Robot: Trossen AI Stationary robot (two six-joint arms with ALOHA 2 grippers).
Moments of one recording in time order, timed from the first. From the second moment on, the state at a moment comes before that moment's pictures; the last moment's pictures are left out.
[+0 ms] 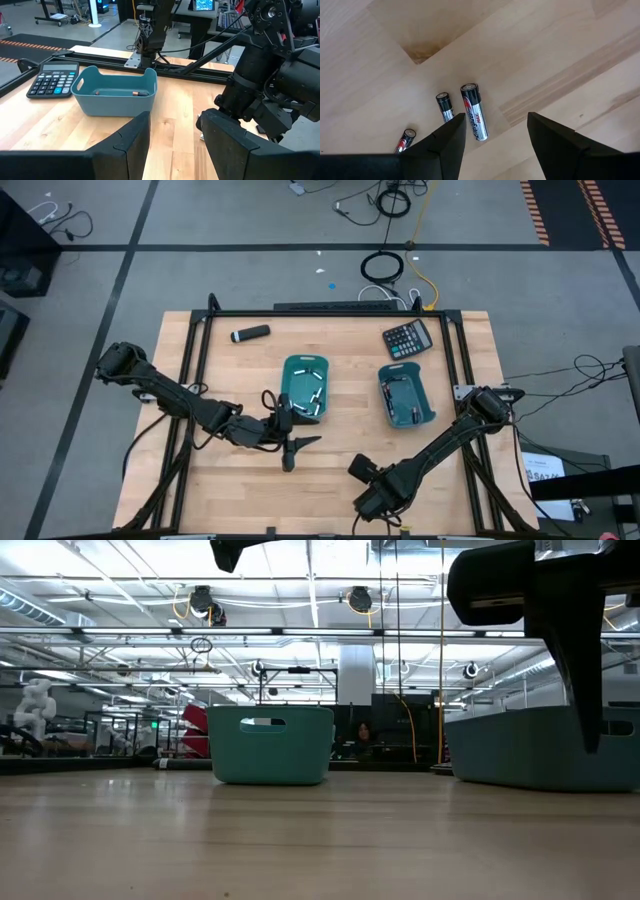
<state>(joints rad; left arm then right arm) -0.45 1.46 0.91 0.28 -0.51 -0.23 0.66 2.03 1.51 -1.03 0.12 -0.34</state>
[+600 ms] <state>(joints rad) -0.45 1.46 0.91 0.27 -0.51 -0.23 0.66 2.03 1.47 -0.97 0.12 -0.38</state>
